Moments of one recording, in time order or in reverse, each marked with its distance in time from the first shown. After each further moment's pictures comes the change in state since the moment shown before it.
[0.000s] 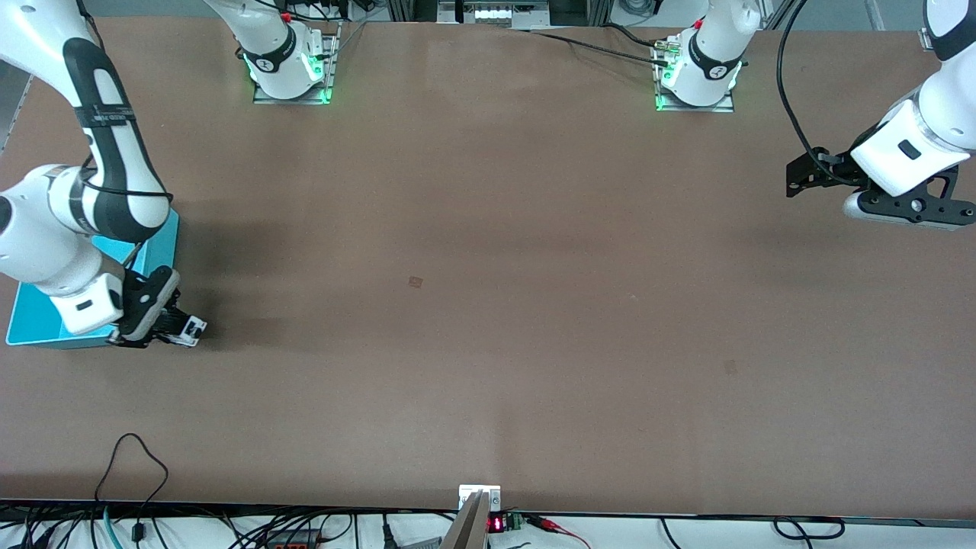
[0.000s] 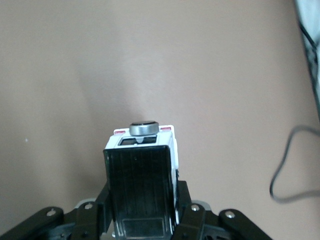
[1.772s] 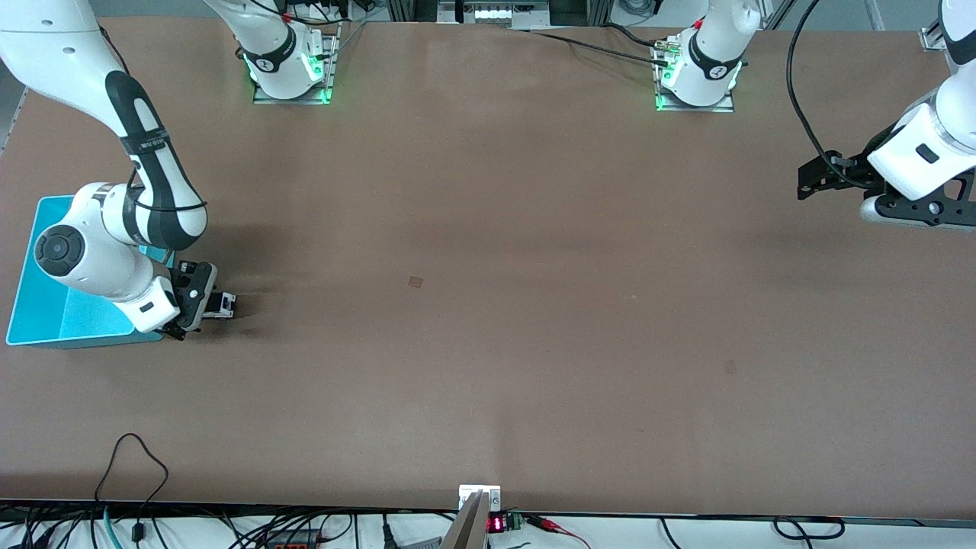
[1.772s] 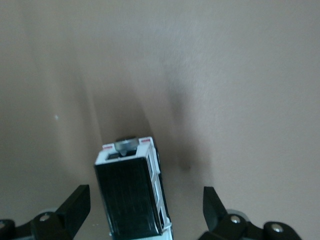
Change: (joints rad) left arm 0.014 0.003 0.017 0.000 0.001 0.001 0.000; right arm 0.037 0.116 -0.025 -0.073 -0.109 0.021 -0.121
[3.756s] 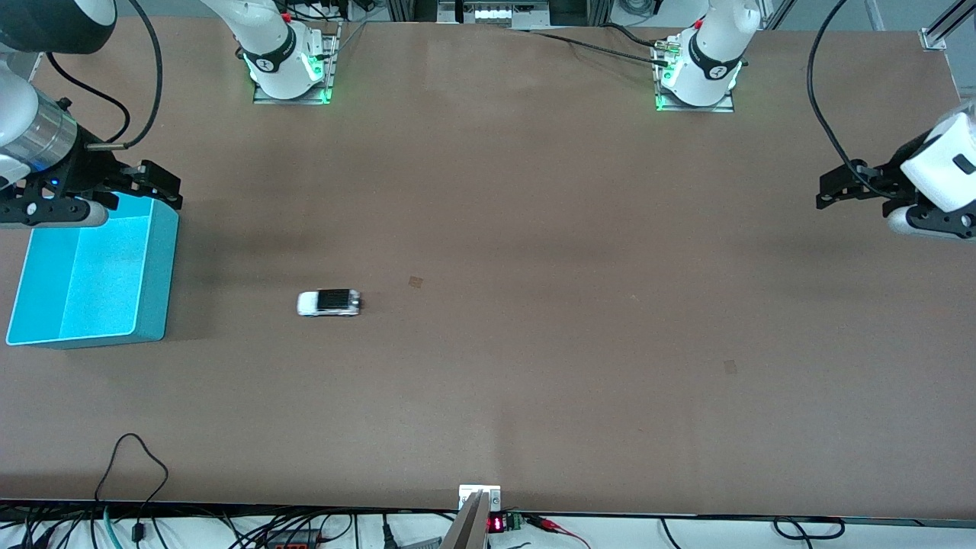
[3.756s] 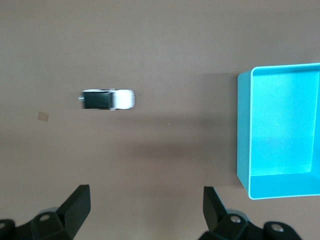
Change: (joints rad) left arm 0.038 0.034 -0.006 0.061 -0.025 -0.018 0.028; right arm 0.178 -0.501 0.005 0.223 0.055 -0.768 1.538
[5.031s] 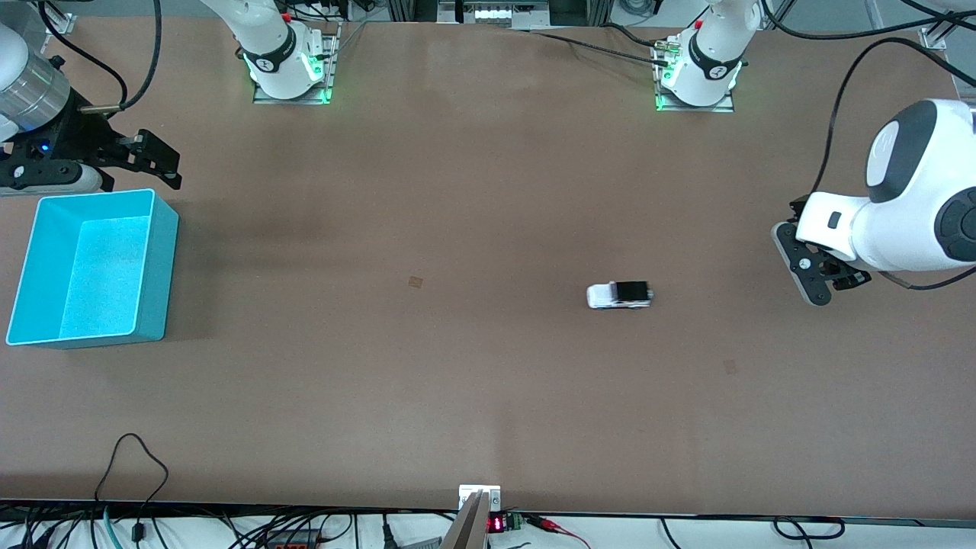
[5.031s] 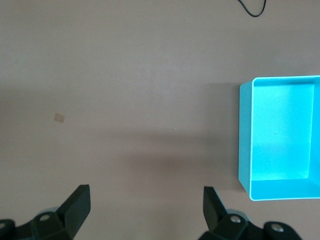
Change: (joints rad) left arm 0.397 0.295 -0.553 0.076 0.272 -0.078 0.761; right arm 0.026 -0.076 0.009 0.004 0.006 -0.009 0.004
